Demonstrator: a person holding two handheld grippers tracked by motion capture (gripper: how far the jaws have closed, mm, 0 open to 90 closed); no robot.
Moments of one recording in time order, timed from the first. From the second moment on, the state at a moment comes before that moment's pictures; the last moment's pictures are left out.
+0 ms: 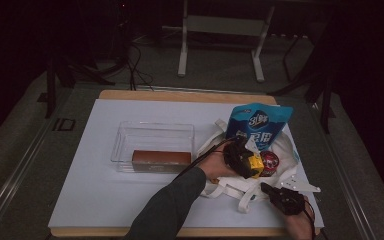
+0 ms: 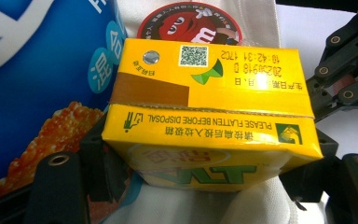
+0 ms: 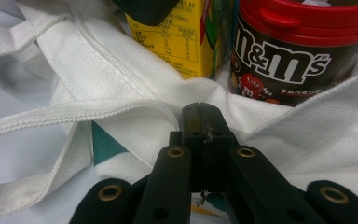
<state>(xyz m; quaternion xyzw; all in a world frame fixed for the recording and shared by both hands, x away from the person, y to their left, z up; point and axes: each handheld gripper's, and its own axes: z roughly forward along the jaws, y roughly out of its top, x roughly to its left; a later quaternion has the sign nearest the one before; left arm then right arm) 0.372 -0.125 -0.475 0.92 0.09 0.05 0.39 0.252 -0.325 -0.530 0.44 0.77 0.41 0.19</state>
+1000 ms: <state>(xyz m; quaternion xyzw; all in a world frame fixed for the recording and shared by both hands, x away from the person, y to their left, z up) 0.369 -0.124 -0.467 0.91 0.12 0.06 0.40 0.252 -0.325 -0.530 0.44 0.77 0.42 0.18</state>
